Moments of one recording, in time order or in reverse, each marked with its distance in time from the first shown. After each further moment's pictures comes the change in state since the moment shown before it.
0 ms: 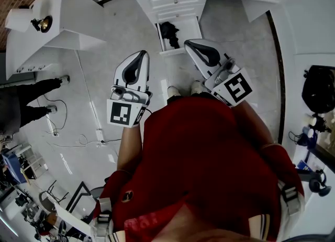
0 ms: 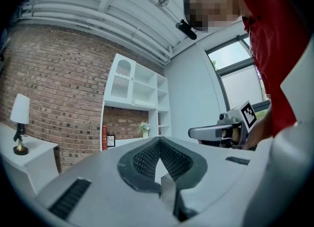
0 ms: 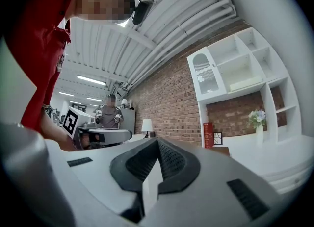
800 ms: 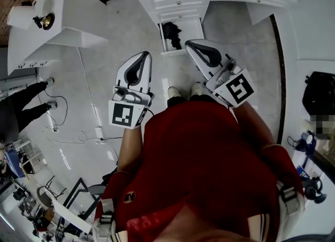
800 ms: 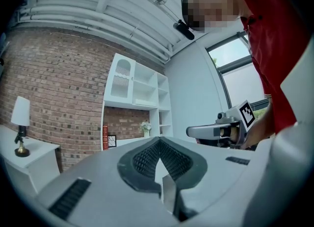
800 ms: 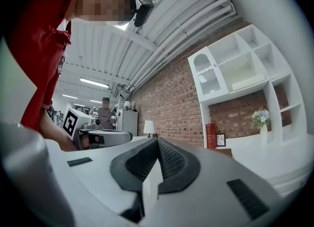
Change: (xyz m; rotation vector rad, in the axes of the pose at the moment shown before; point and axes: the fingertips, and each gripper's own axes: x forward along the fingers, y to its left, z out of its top) left arm 0.017 -0.007 0.004 0.005 -0.021 -0.001; right arm 0.004 -0.016 0.002 0.005 -0.028 0.039
